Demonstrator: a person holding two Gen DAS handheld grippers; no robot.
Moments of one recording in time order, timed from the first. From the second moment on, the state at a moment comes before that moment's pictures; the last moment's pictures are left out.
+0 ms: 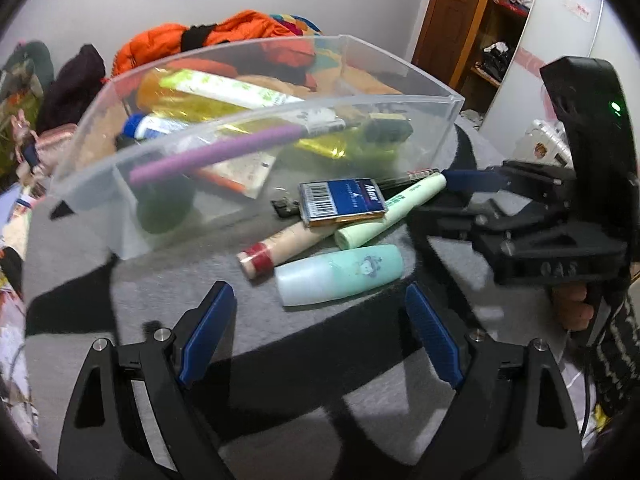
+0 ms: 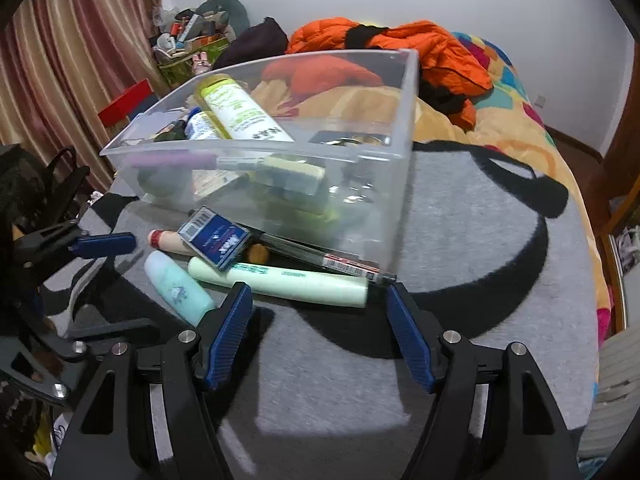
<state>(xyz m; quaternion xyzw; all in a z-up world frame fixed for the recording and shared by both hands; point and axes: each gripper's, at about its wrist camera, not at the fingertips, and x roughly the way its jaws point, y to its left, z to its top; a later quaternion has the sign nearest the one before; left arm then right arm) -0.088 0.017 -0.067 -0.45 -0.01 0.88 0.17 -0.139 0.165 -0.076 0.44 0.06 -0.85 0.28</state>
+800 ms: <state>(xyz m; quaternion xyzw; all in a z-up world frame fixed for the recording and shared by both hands) -0.099 0.013 -0.064 -0.48 -0.05 0.85 0.20 -0.113 0.138 -0.068 0.41 0.19 -0.84 0.30</state>
